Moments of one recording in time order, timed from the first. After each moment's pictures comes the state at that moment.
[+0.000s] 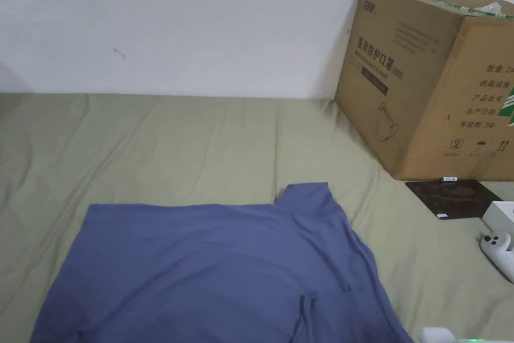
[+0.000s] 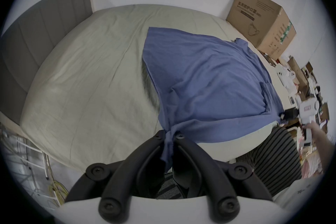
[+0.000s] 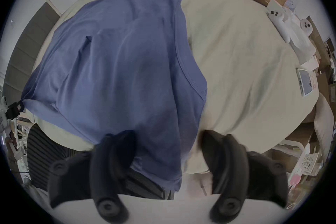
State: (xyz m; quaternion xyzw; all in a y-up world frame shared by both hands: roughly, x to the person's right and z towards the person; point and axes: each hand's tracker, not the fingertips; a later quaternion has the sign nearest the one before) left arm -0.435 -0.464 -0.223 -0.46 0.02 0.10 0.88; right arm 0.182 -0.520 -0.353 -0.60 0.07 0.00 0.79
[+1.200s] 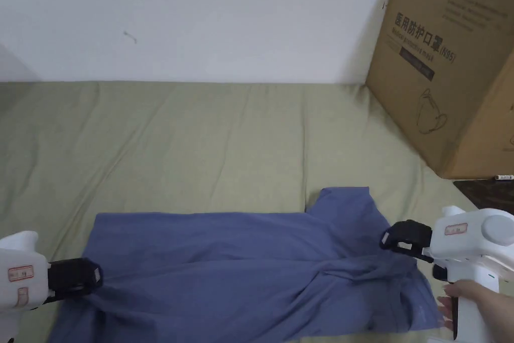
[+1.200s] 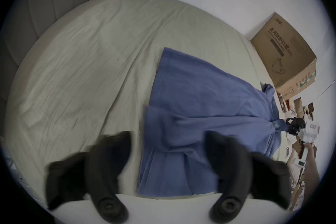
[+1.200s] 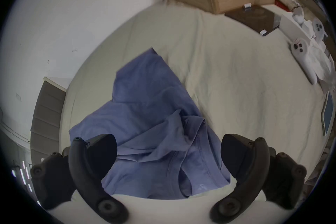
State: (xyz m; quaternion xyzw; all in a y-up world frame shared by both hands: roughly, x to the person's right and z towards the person) left arm -0.469 -0.471 -0.432 -0.45 0.04 0.21 0.87; right arm 0.145 -0.467 -0.560 -0.49 0.02 -0.21 0.85
